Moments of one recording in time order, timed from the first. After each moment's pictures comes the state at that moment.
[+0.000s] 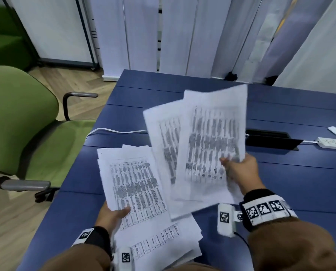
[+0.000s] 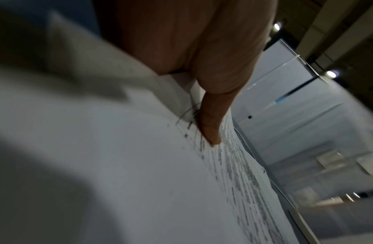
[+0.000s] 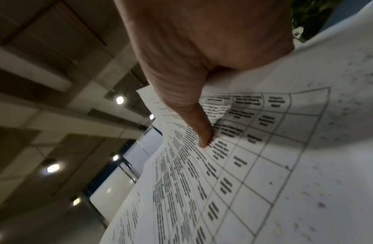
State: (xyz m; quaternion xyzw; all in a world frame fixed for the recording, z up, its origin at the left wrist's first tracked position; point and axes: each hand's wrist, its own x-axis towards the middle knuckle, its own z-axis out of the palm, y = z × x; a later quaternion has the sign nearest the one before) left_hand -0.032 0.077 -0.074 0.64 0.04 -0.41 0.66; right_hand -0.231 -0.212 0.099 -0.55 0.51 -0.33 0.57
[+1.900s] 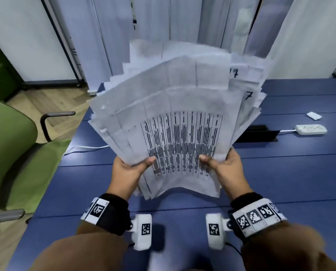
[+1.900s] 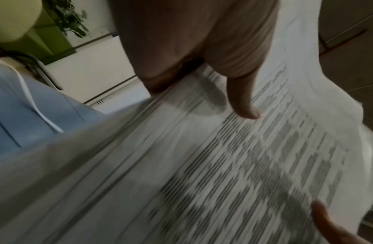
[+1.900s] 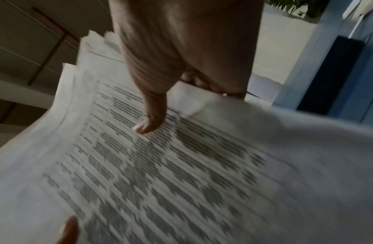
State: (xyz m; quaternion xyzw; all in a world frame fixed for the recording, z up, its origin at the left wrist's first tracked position) left_hand -0.096 -0.089 0.114 0.59 -0.27 -0.23 0.73; right_hand -0.277 -0.246 0.109 -0.52 0.32 -0.40 0.68
